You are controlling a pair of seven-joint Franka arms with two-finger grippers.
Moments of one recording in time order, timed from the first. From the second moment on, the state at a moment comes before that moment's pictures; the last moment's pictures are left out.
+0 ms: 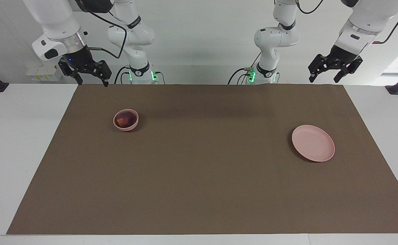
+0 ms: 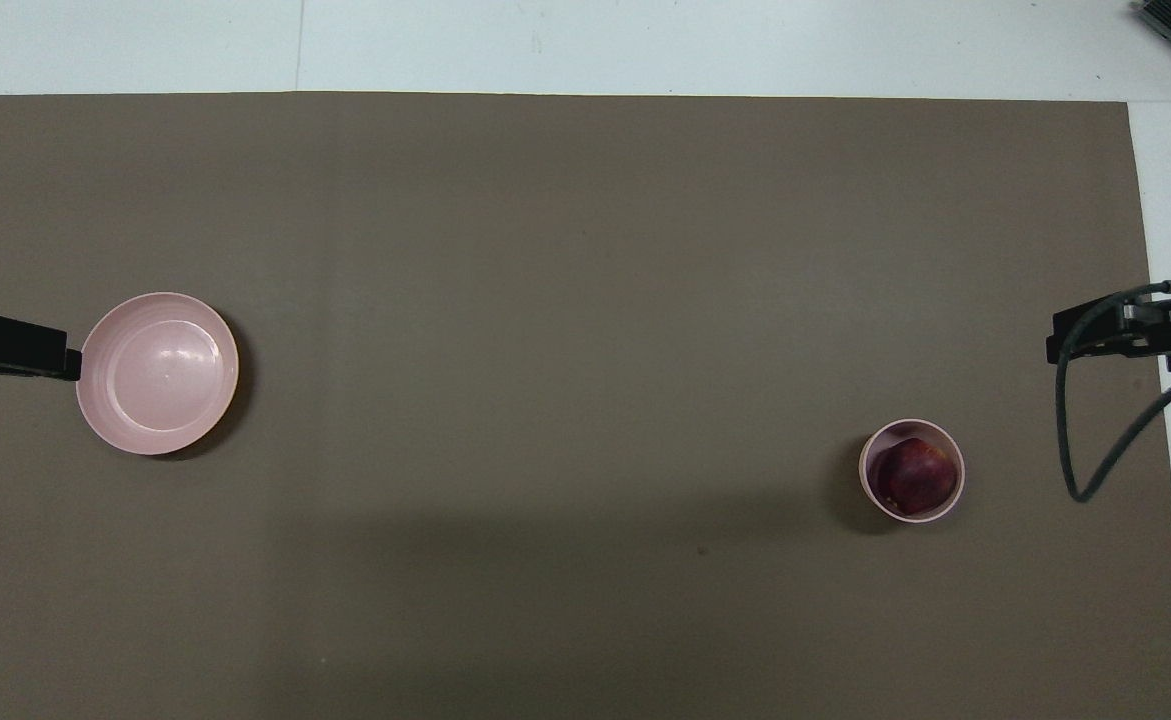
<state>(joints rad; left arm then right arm) 0.03 -0.09 -0.09 -1.57 -0.05 1.48 -0.03 -0.03 0.00 0.02 -1.55 -0.02 1.49 0.09</state>
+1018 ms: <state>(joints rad) 0.03 -0.09 -0.09 -1.57 -0.05 1.48 -0.03 -0.03 0.00 0.03 -1.54 -0.02 1.50 0.09</state>
